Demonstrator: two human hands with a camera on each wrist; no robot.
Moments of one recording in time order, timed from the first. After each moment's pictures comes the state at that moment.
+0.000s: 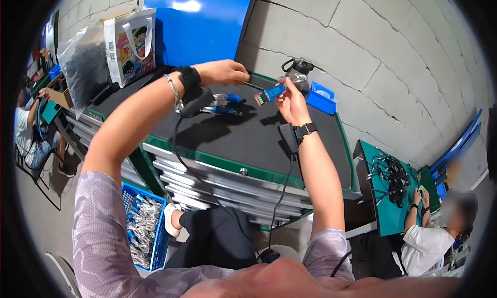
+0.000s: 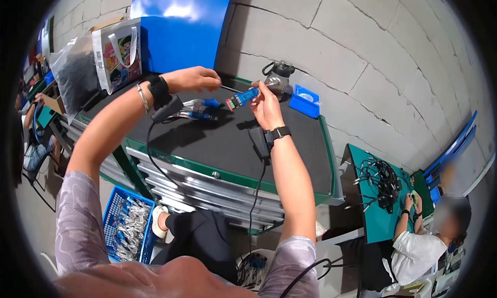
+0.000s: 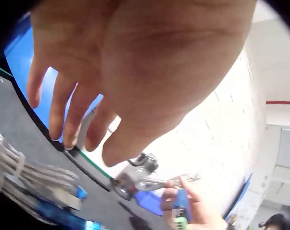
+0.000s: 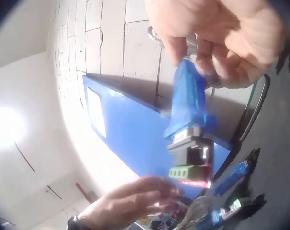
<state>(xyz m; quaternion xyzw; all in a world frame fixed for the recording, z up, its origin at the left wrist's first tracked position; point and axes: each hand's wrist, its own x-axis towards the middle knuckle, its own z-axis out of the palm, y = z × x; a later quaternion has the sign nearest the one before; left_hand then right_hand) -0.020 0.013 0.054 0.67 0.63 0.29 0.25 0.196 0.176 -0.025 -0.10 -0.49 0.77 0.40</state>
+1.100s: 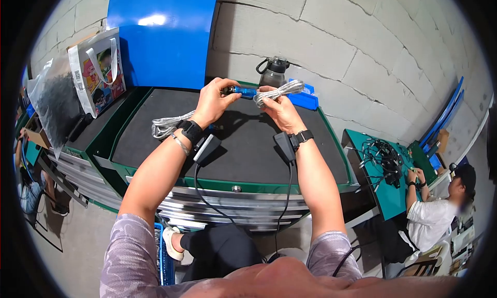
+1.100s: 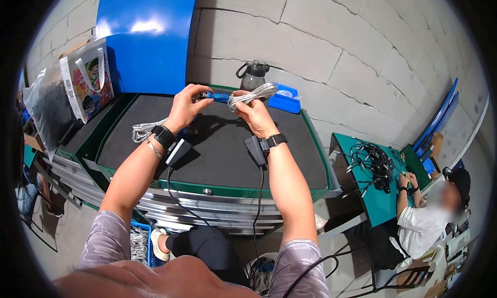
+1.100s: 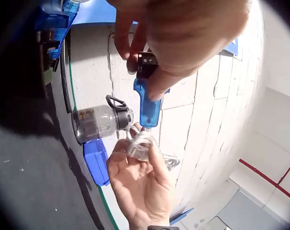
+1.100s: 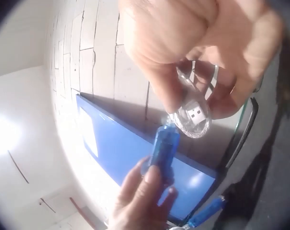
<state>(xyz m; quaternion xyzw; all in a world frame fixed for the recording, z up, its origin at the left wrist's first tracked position) 0.021 0.060 -0.022 0.64 0.55 0.55 -0.02 0.225 0.188 -0.033 -0.10 -0.68 0.64 0.35</state>
